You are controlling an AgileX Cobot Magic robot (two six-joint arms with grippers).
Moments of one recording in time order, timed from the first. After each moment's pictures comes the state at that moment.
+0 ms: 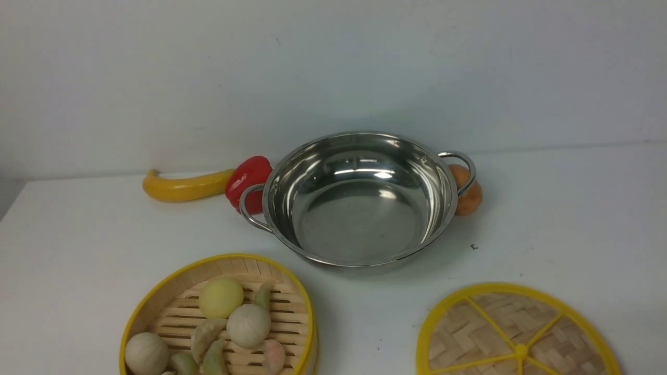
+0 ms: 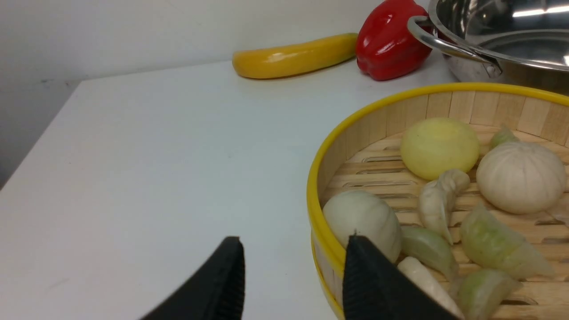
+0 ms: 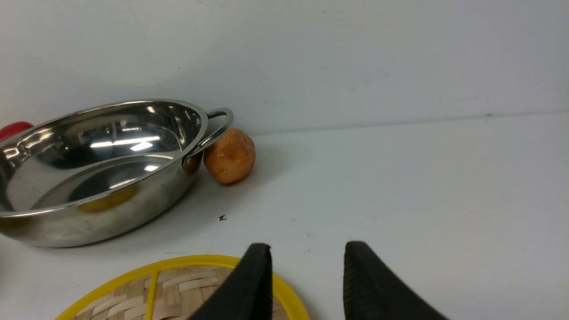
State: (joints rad) right arm 0.12 0.00 0.01 -0.08 0.33 0.22; left arm 0.01 0.00 0.01 0.03 0.34 0.04
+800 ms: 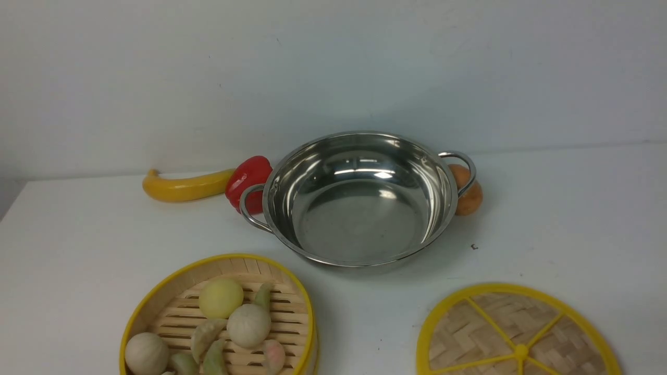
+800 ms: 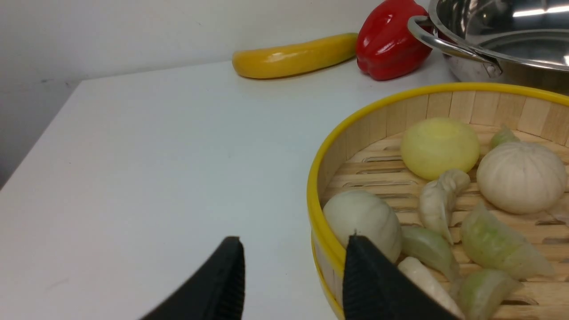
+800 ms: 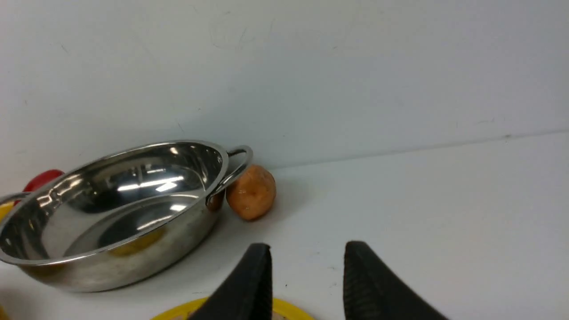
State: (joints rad) right arm 0.12 0.00 0.00 0.01 0.27 0.22; left arm 0.01 0.00 0.01 0.03 0.34 0.04
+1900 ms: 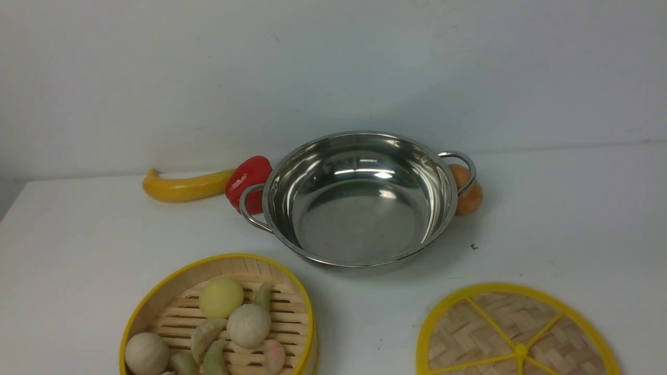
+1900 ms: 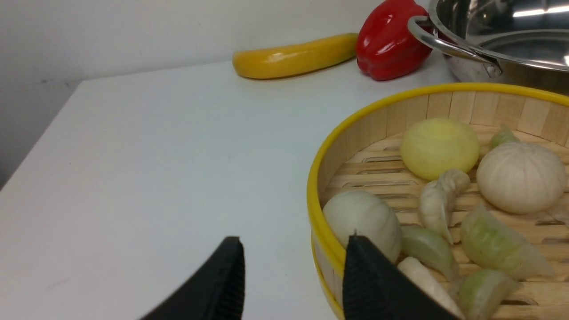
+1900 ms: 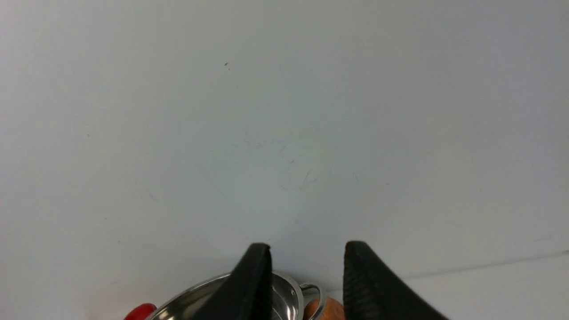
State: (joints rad) right arm 0.12 0.22 -0.44 0.17 0.35 0.17; left arm 0.01 0.00 0.01 0.03 0.34 0.04
